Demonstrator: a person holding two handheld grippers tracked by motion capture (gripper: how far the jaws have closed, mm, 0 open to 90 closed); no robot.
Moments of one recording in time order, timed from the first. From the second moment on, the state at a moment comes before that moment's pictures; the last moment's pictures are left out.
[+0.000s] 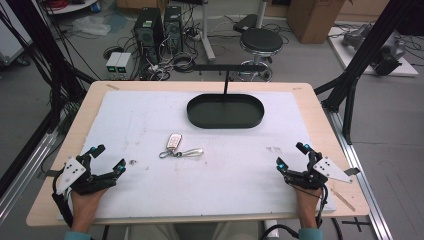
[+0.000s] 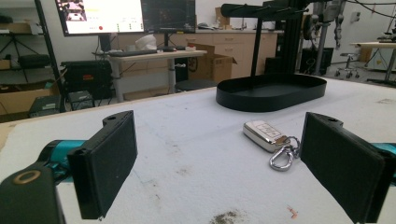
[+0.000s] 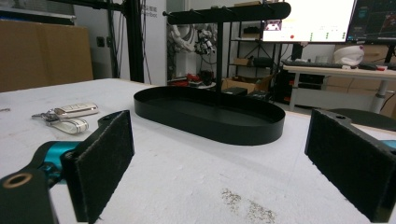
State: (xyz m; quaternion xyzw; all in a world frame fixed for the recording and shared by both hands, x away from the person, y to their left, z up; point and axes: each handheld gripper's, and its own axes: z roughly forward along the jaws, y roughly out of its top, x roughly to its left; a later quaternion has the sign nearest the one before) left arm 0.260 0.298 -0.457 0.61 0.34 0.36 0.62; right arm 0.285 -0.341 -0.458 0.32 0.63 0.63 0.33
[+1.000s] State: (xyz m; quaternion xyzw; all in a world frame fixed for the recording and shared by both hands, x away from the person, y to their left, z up) left arm 0.262 0.297 -0.450 0.63 0.34 0.34 0.61; right arm 0.285 -0.341 -0.458 0.32 0.63 0.63 0.33
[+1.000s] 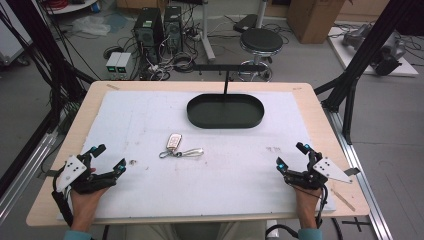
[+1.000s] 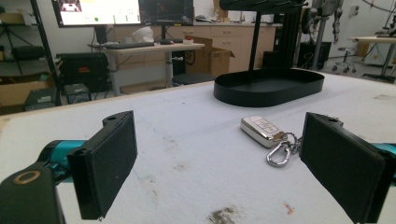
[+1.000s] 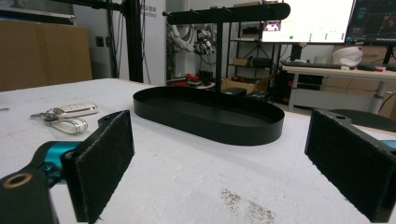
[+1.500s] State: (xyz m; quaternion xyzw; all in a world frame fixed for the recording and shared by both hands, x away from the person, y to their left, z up) left arm 0.299 0.273 -0.387 0.72 0.24 0.28 0.58; right arm 0.284 -0.340 -0.458 0.32 0.63 0.63 0.33
